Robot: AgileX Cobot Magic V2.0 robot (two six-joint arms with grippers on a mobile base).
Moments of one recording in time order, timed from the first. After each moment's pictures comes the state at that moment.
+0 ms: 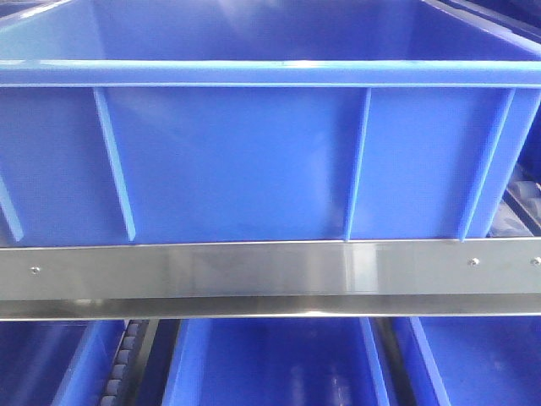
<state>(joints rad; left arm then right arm) -0.67 0.42 -0.42 0.16 0.07 -0.28 0.08 -0.01 0.03 -0.01 -0.08 0.19</state>
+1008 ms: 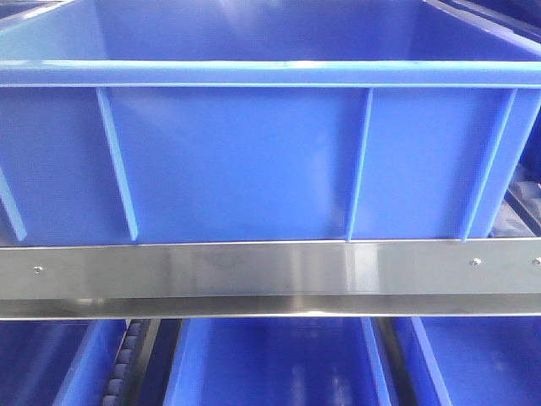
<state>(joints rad) -0.09 0.00 0.01 -0.06 -0.03 0.02 0.08 -0.01 0.03 -0.01 -0.07 0.19</state>
